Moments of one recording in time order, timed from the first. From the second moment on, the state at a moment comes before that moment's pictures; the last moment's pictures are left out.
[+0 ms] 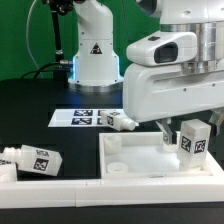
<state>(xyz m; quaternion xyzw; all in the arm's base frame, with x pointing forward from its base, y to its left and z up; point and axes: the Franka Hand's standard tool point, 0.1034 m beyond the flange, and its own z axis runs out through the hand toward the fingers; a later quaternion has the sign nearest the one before) 0.636 0.109 0.075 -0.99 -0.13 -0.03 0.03</state>
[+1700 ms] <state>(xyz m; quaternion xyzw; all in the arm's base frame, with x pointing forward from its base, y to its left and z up) 0.631 0.112 0.073 -0.85 0.52 0.01 0.05</state>
